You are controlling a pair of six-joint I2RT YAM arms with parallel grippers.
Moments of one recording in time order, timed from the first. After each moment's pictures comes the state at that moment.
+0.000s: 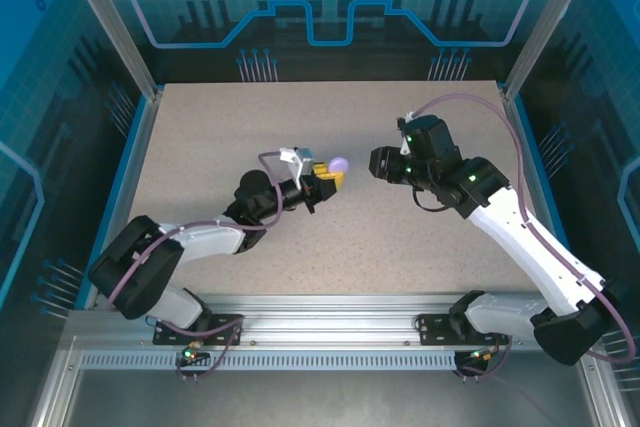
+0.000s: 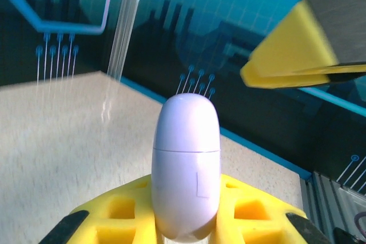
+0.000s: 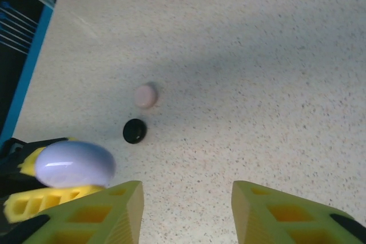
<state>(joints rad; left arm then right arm) -0.61 1.51 0.58 0.99 0.44 -0.37 0.59 1.18 1.26 -0.81 0.06 0.62</state>
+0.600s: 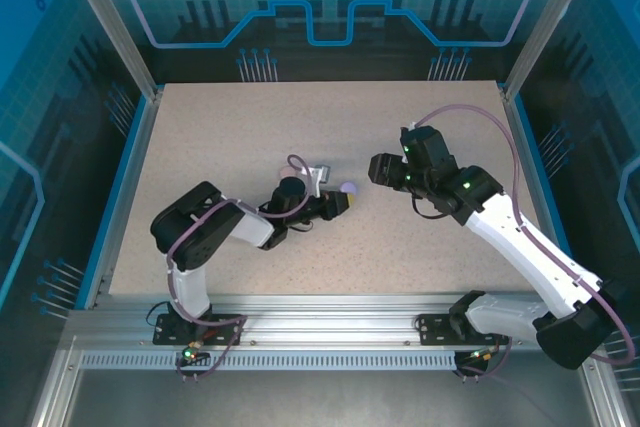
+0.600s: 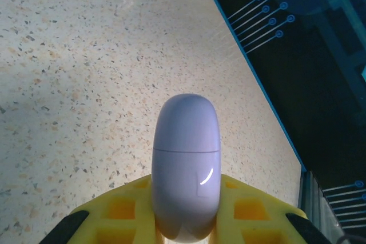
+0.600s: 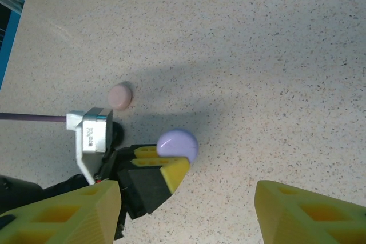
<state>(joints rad) -0.64 1.89 0.69 0.89 0.37 -0.79 0.59 1.16 1.18 -0.76 0.13 0.66</state>
